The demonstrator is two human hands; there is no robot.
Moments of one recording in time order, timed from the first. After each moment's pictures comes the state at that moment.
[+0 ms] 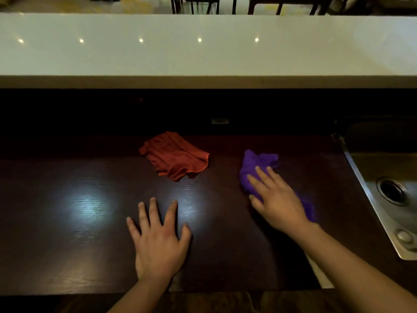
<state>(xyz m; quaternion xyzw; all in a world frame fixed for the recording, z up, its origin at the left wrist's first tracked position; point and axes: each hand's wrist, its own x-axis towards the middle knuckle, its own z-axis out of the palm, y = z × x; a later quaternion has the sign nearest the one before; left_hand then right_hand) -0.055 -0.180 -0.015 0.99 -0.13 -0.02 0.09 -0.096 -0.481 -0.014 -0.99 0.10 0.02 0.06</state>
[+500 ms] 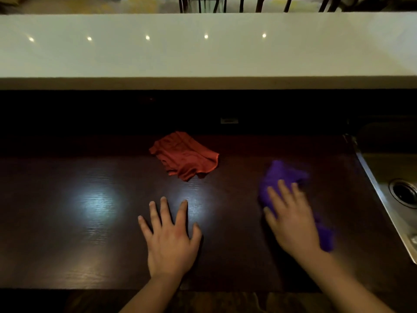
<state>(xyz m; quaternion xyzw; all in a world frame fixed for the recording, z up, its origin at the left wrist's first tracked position) -0.054 -0.180 -0.019 0.99 -0.14 -0.01 0.07 -0.135 -0.450 -0.016 -0.98 0.18 -0.03 0.07</state>
